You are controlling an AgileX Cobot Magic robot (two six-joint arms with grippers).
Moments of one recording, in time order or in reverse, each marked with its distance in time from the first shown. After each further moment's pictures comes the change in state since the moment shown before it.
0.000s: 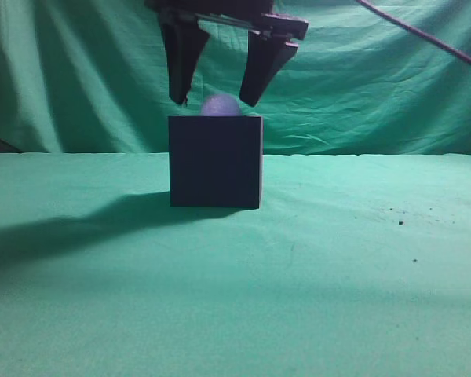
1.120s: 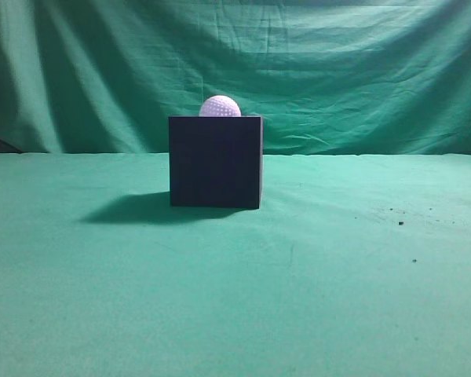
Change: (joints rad) left arm 0.000 0.000 0.000 0.000 0.000 0.000; right arm 0.000 -0.570 -0.023 -0.081 0.348 0.158
